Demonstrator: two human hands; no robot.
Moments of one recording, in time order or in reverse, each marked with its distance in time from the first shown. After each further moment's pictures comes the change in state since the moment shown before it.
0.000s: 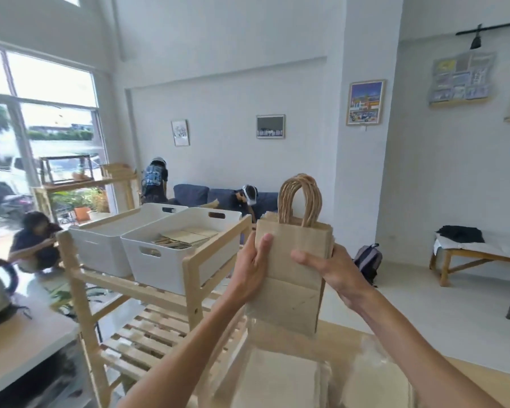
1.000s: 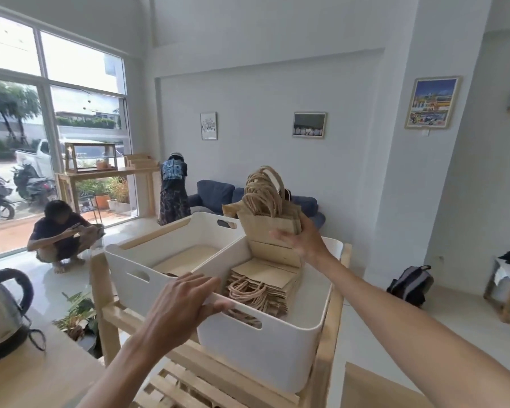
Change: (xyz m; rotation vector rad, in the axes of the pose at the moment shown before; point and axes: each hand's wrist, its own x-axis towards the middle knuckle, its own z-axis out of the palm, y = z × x) left_hand 0.099 -0.177 -0.352 1.054 -0.059 0.491; right_hand 0.350 0.086 0.273 -0.200 -0.116 -0.249
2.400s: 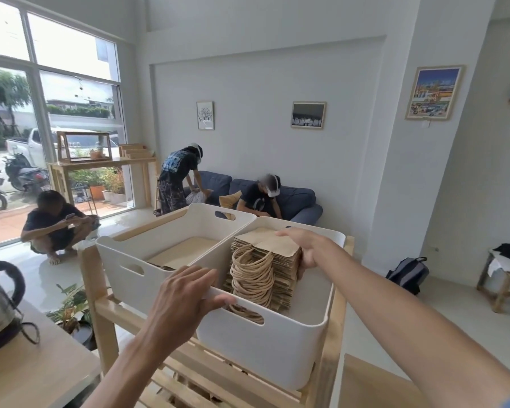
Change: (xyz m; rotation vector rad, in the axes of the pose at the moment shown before) left_hand -0.004 -0.001 0.017 -0.012 0.119 -0.057; right_hand 0.027 0.024 0.011 0.091 -0.220 1.081
